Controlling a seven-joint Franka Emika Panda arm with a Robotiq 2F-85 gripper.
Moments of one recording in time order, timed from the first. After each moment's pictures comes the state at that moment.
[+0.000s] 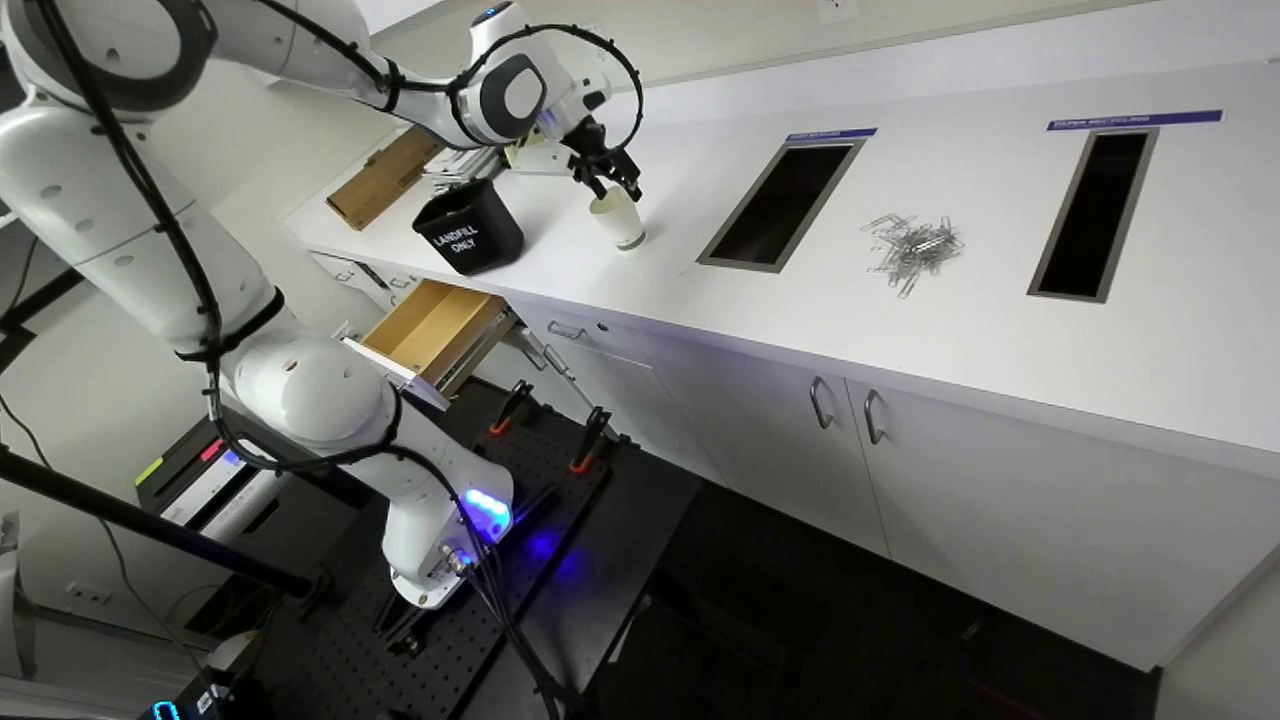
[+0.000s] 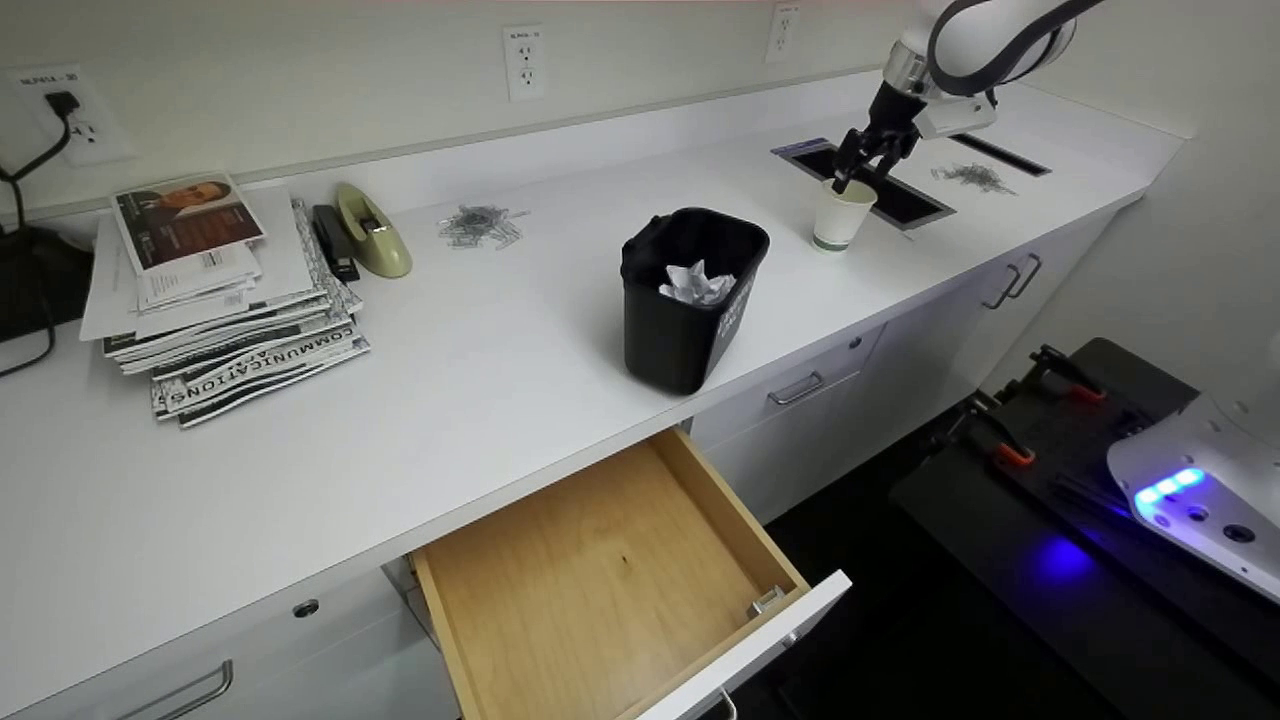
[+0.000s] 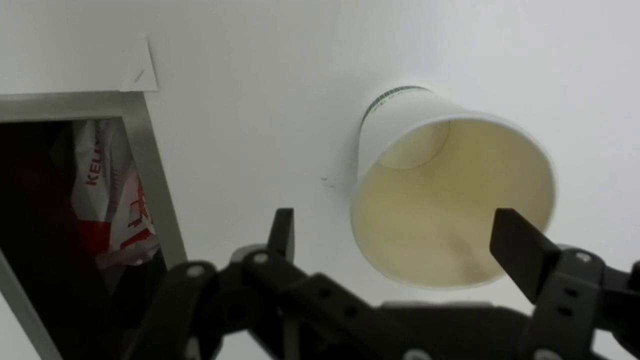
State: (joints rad) arm 0.02 0.12 -0.02 -2.30 -0.02 2.59 0.09
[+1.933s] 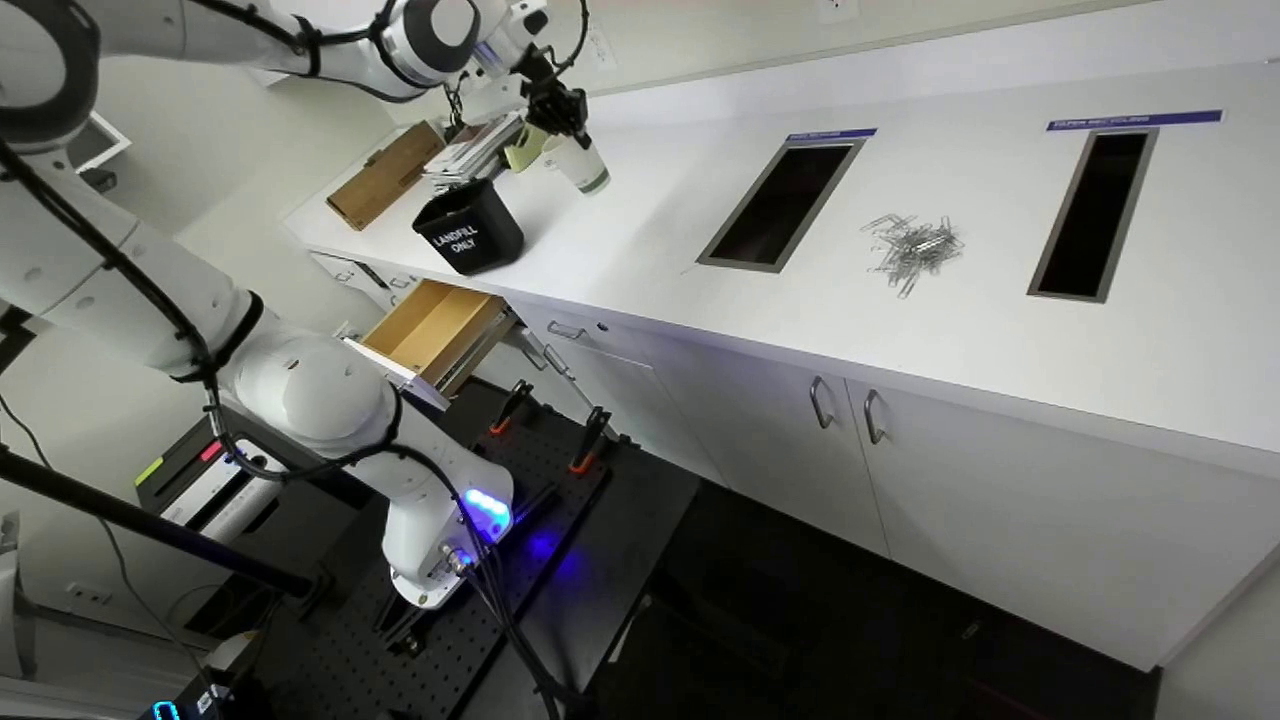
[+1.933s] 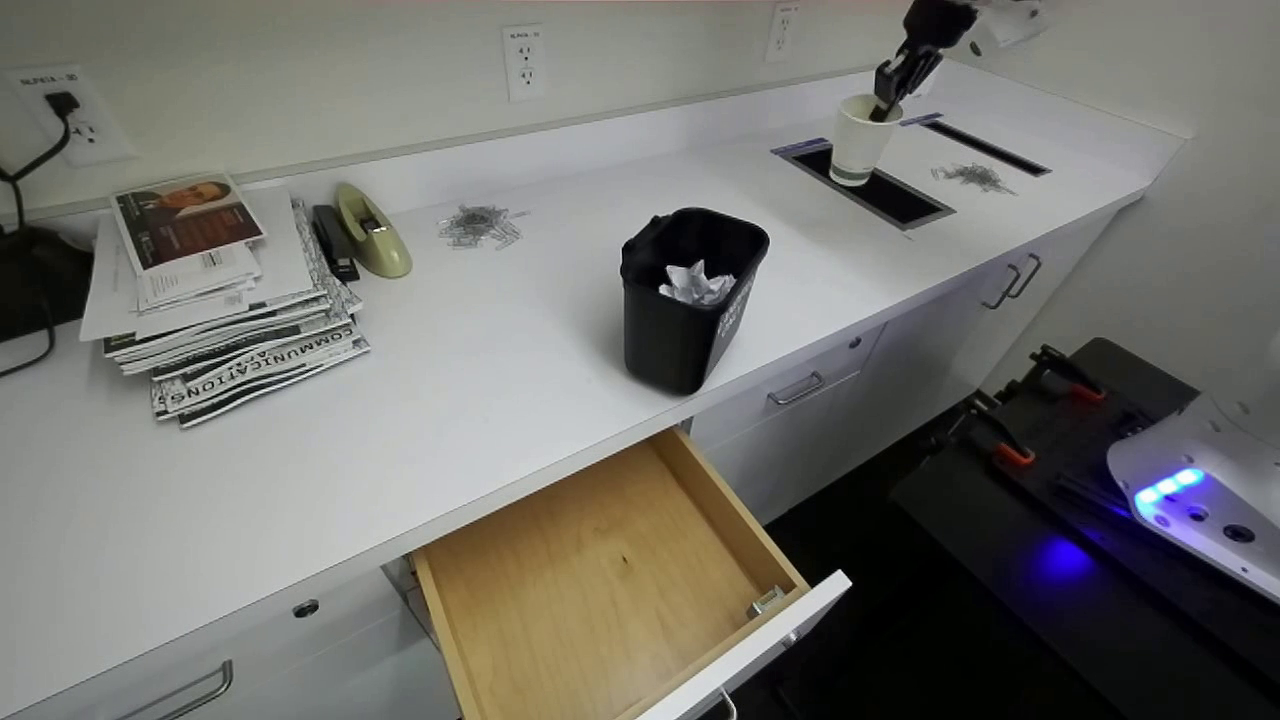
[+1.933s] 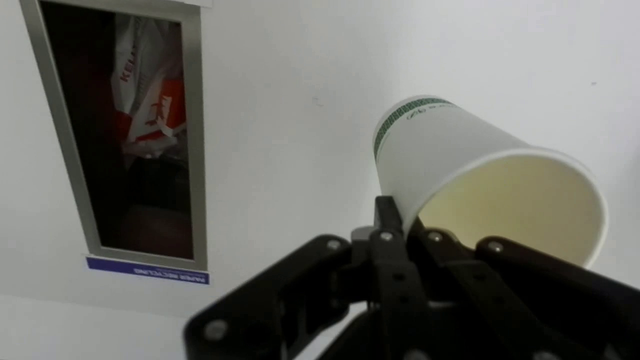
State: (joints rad) arm 0.04 -0.14 0.01 -2.29 -0.08 2.41 -0.02
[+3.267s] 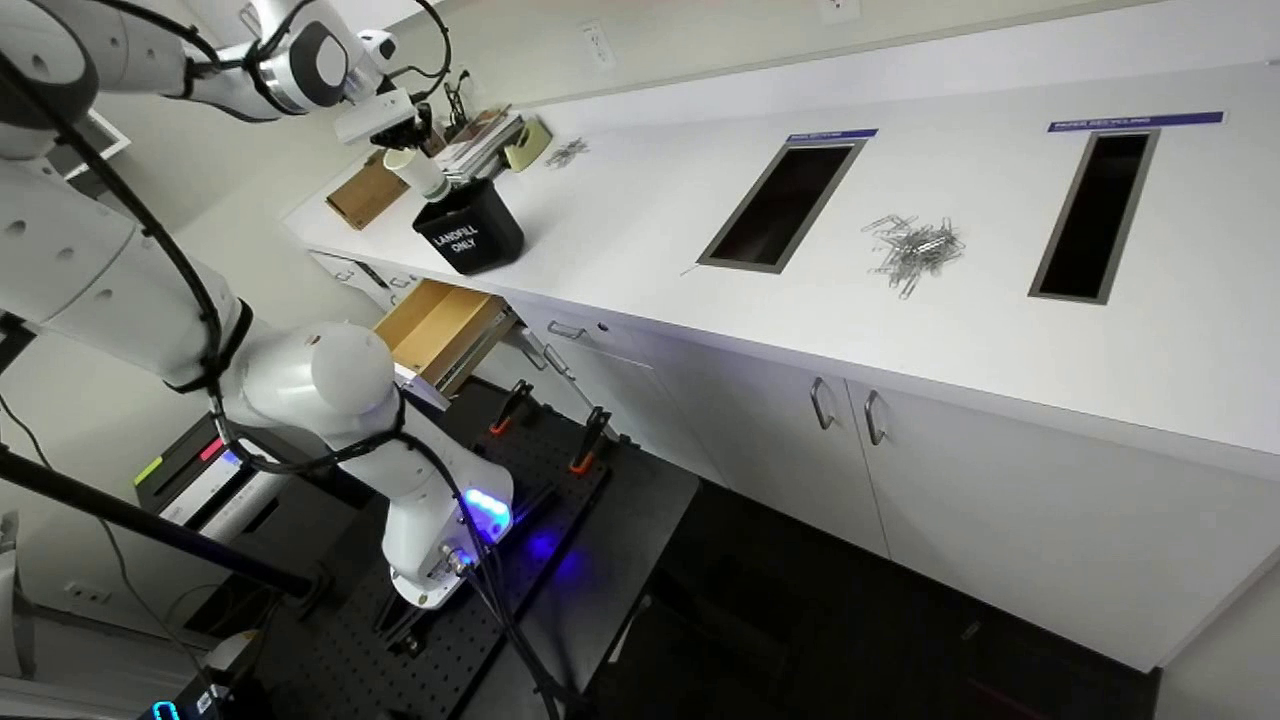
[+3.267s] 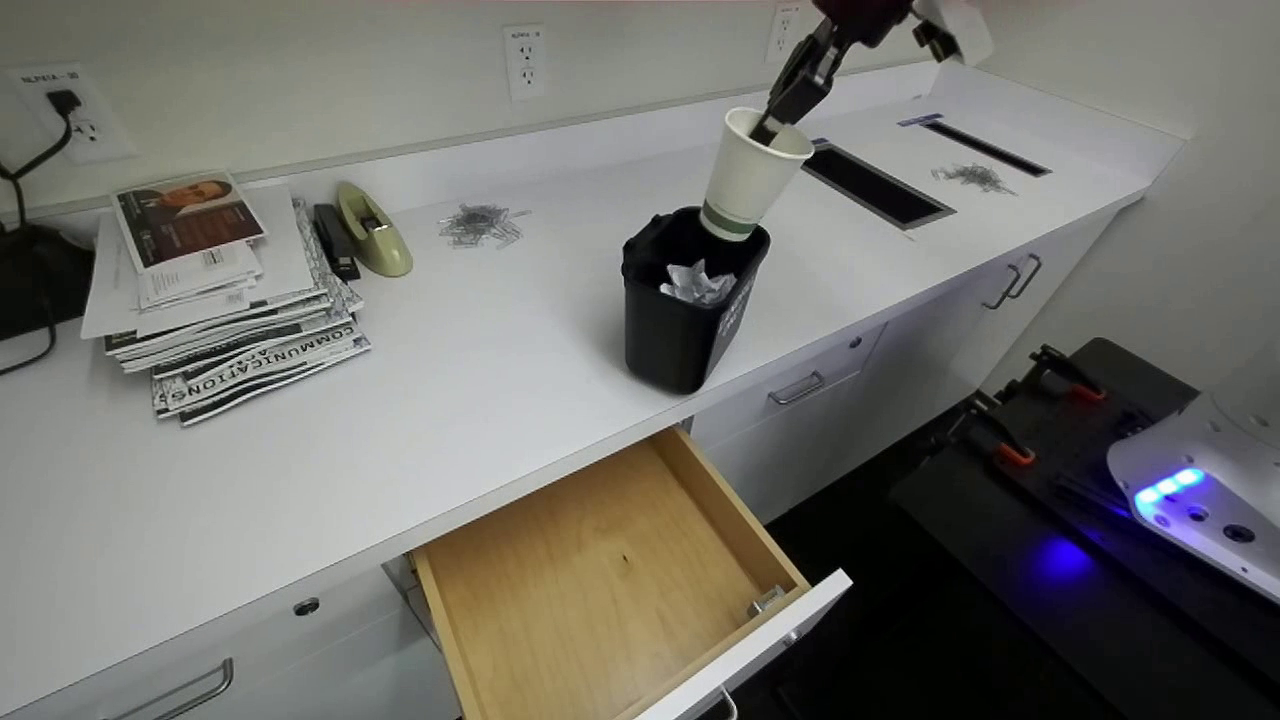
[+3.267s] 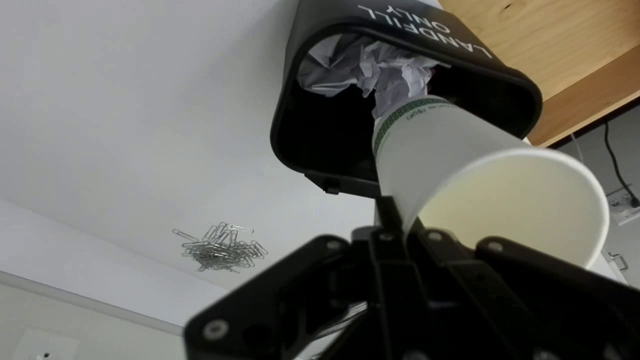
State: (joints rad) arm 0.35 -0.15 0.25 -2.24 0.28 2.52 -0.37
